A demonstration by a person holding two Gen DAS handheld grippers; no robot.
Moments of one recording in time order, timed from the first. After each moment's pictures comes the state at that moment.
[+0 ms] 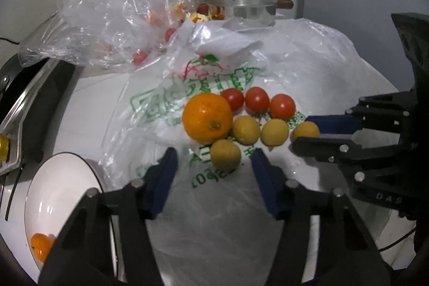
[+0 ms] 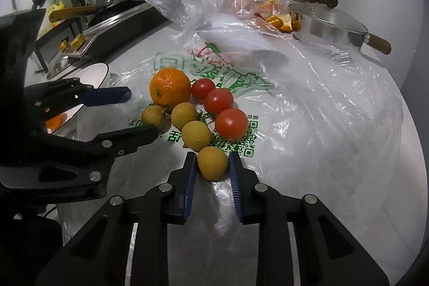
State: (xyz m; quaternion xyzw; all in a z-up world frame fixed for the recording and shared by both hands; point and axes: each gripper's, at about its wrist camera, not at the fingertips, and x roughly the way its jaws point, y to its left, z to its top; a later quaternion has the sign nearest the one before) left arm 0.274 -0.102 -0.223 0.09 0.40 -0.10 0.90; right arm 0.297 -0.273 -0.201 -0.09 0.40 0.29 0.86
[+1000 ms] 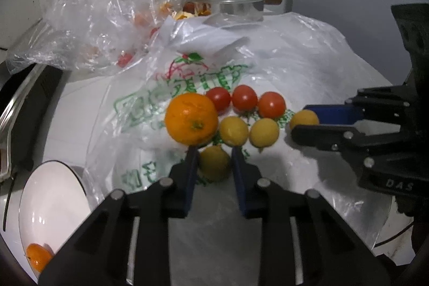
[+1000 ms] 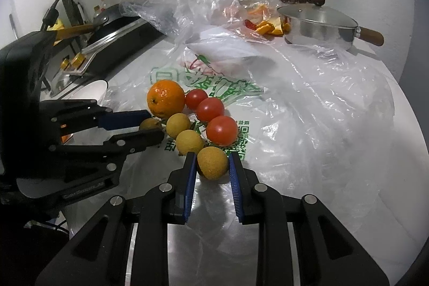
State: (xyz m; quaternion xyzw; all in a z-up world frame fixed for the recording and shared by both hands) left arm 0.280 -0.108 -0.225 0.10 0.41 -0.13 0.90; right arm 0.296 -0.284 -0.197 -0.05 0.39 0.29 0.87
